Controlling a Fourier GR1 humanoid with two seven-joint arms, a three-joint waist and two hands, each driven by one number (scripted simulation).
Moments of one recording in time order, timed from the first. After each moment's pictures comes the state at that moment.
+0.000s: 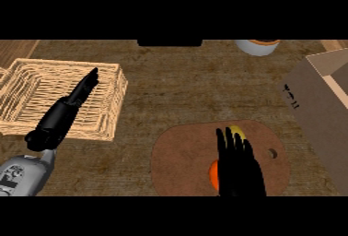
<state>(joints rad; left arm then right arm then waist) -0.24 0.48 -0.23 -1.51 0.11 0.02 -0.10 -0.15 -0.19 0.74 -1.91 0.94 0.32 1.21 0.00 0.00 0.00</state>
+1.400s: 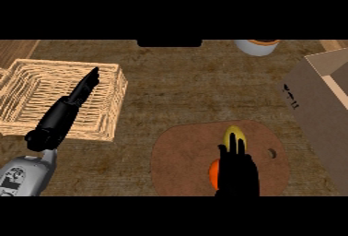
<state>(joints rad) -0.23 0.41 -0.17 -1.54 0.04 -0.04 -0.06 0.00 -0.02 0.61 -1.77 1.16 0.40 1.05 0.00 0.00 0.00</state>
